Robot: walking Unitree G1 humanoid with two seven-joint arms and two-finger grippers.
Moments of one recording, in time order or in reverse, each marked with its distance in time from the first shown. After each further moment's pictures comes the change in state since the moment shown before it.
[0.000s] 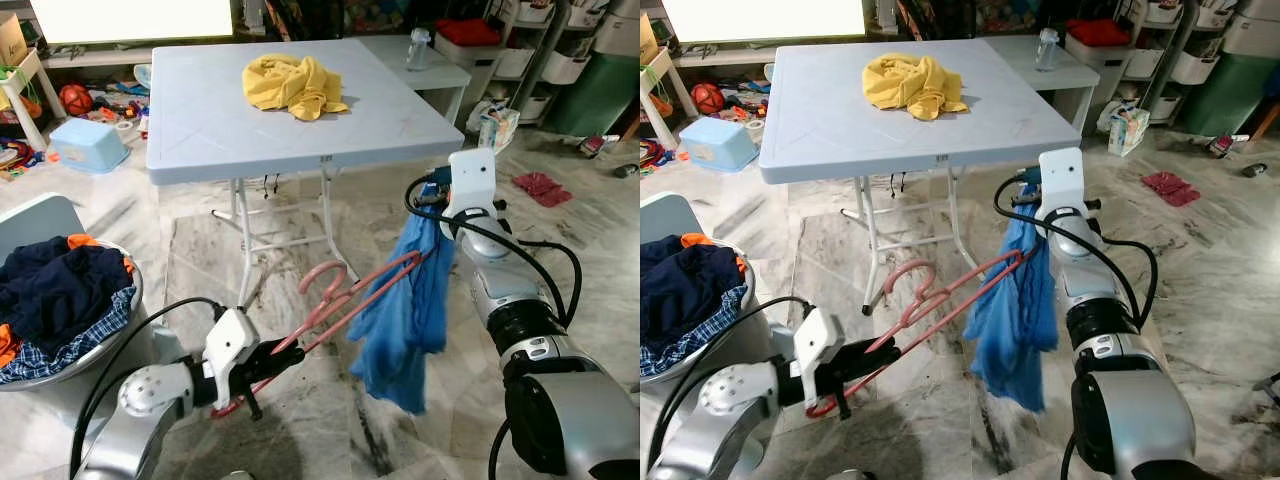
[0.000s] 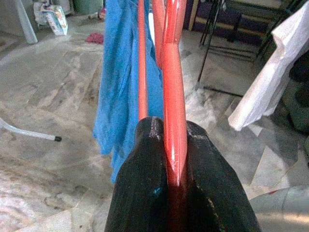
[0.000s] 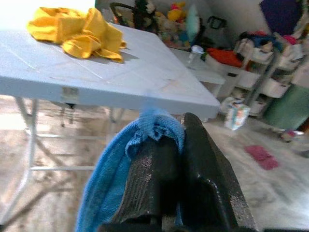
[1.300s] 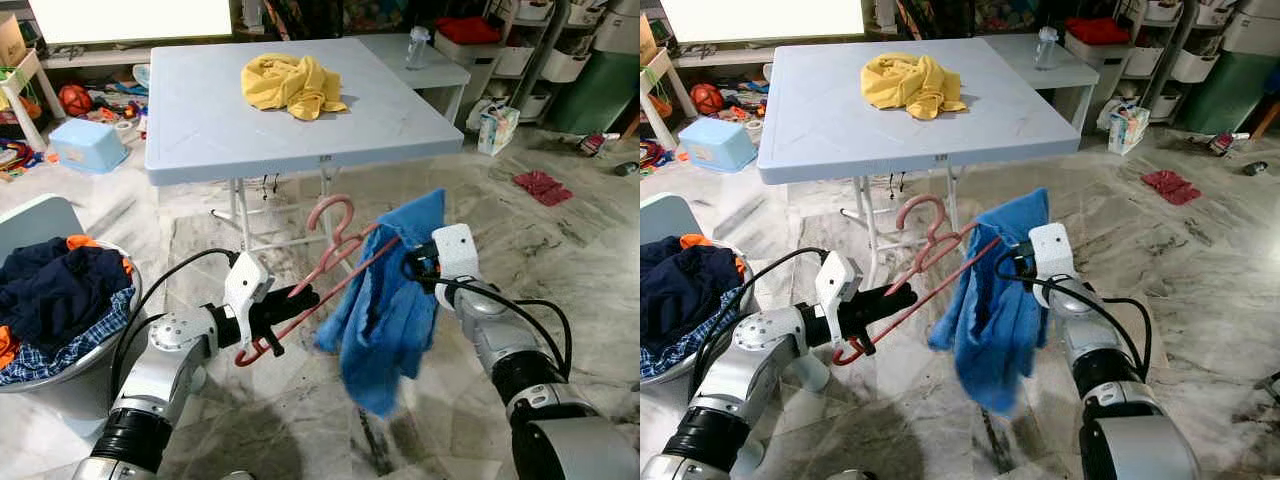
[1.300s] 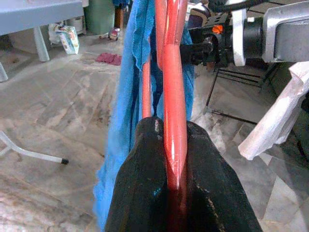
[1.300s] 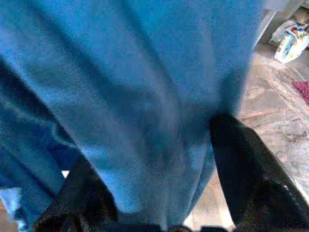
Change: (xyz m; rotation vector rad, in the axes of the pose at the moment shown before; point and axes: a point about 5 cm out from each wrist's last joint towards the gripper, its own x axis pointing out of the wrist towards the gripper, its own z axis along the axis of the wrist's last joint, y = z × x) left arm 0.043 0.043 0.037 -0.005 -0.065 0.031; right arm -0.038 0.011 -0.084 0.037 0.317 0.191
